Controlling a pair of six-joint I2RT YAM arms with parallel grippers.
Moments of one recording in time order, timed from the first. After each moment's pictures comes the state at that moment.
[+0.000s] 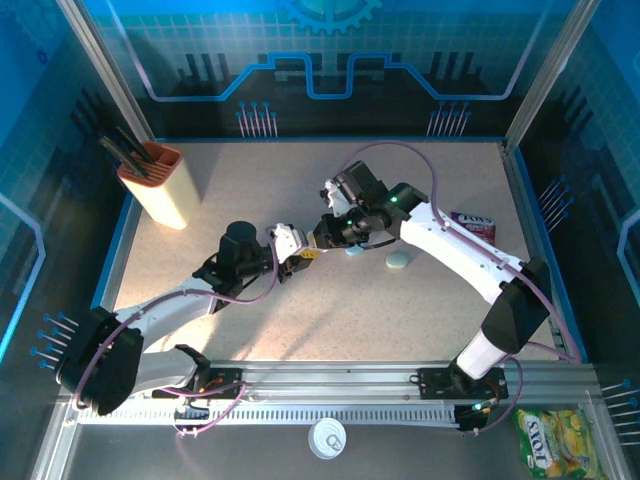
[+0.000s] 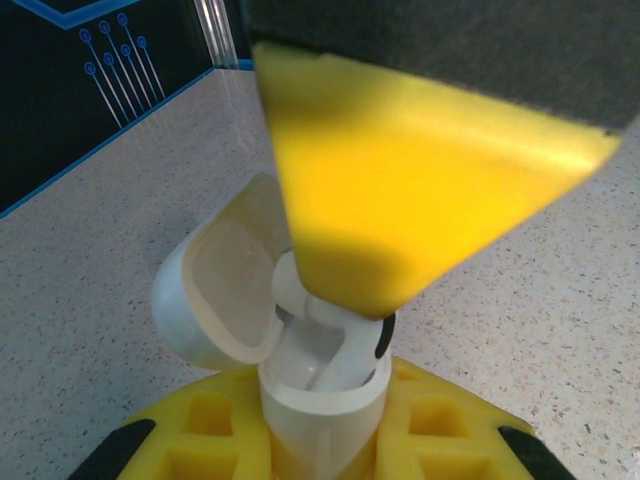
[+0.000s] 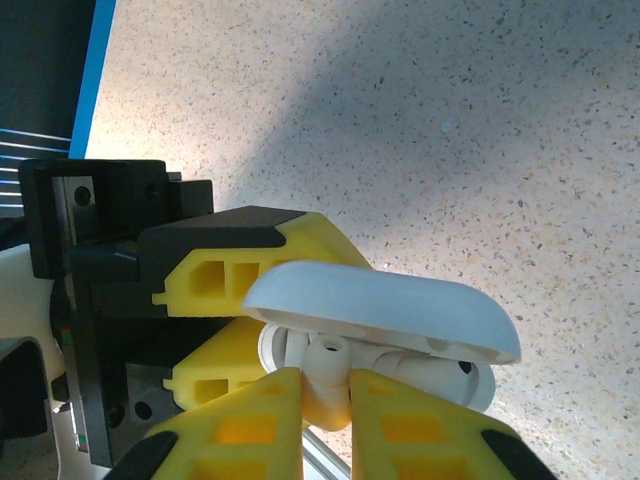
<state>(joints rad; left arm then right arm) -0.49 1.22 0.54 0.36 0.55 0.30 0.72 1.61 1.51 -0.88 -0.37 0.54</state>
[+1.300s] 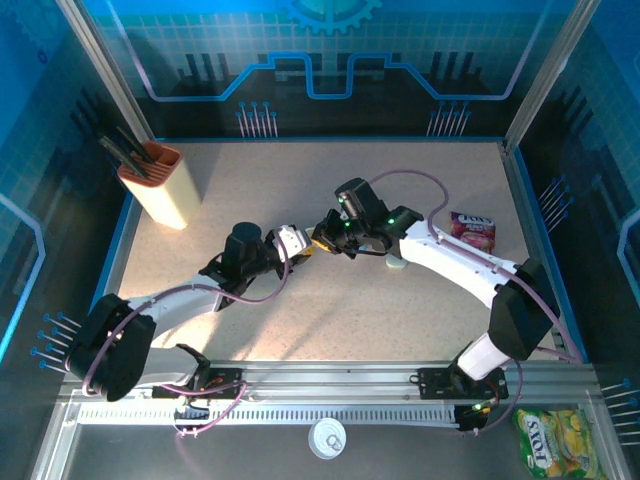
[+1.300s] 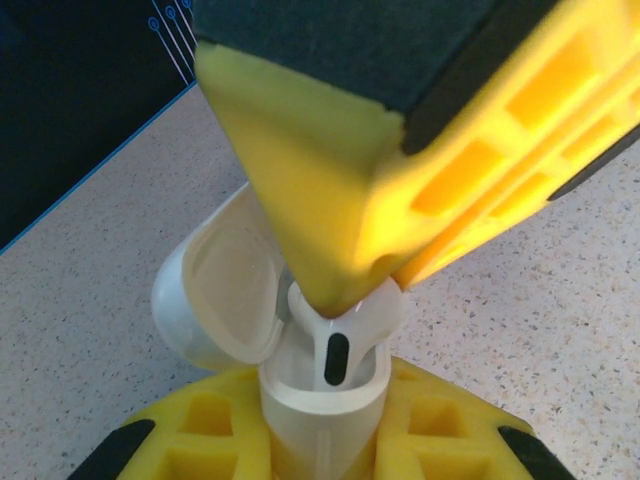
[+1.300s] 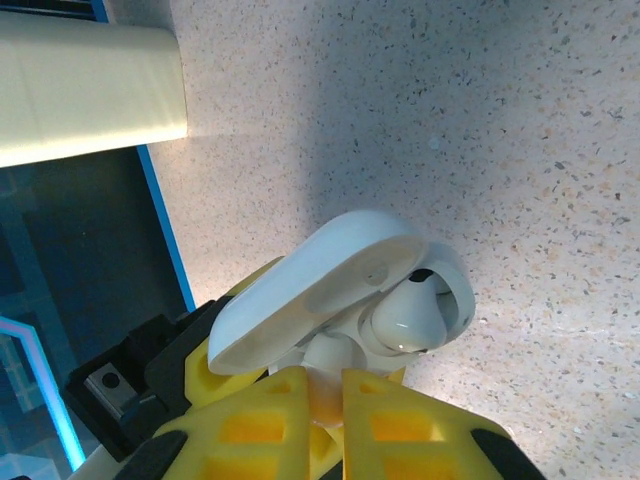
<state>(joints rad) -0.49 1.30 0.53 0.40 0.39 0.43 0.73 1.56 1.25 -0.49 -0.27 1.25</state>
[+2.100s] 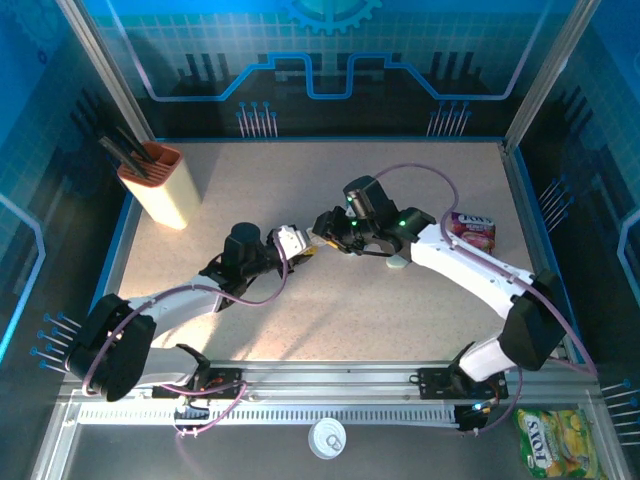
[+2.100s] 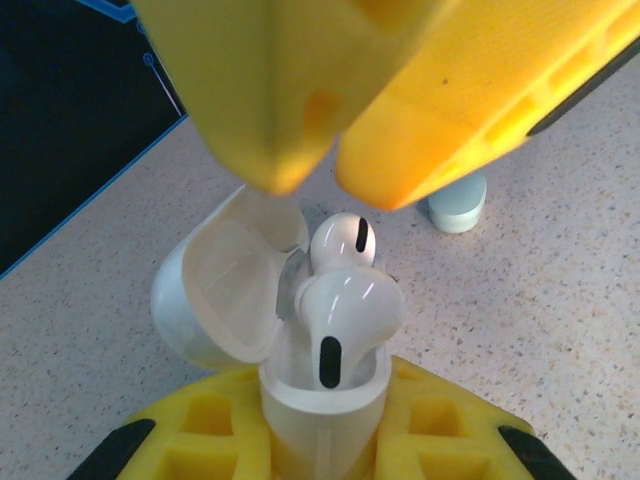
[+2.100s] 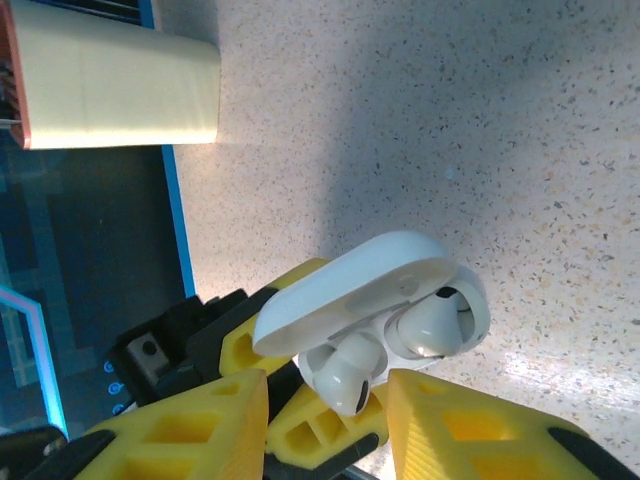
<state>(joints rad) -0.49 1.30 0.52 0.46 0.44 0.41 0.72 1.48 1.25 -0.51 -0.24 1.11</state>
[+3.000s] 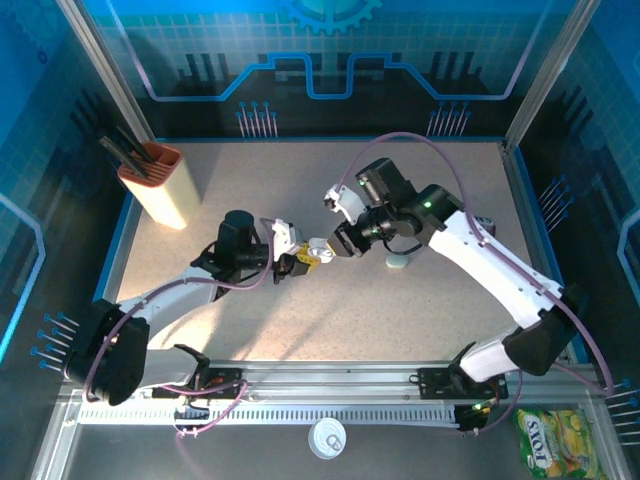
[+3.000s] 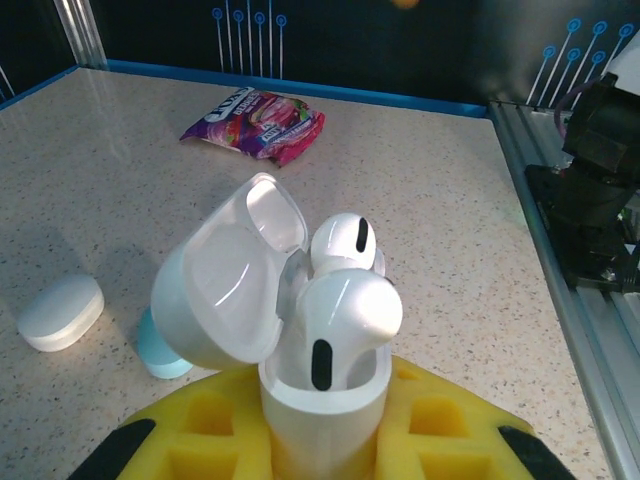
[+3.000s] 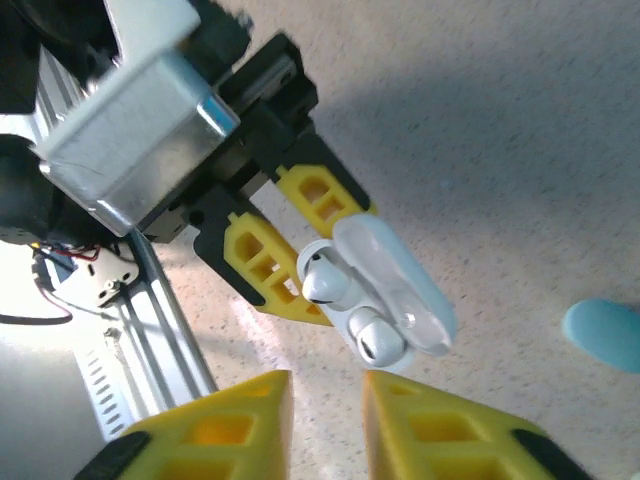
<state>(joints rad) -0.40 1.28 0.61 0.23 0.90 0.30 0.72 1.47 1.53 -1.01 -0.38 -0.04</state>
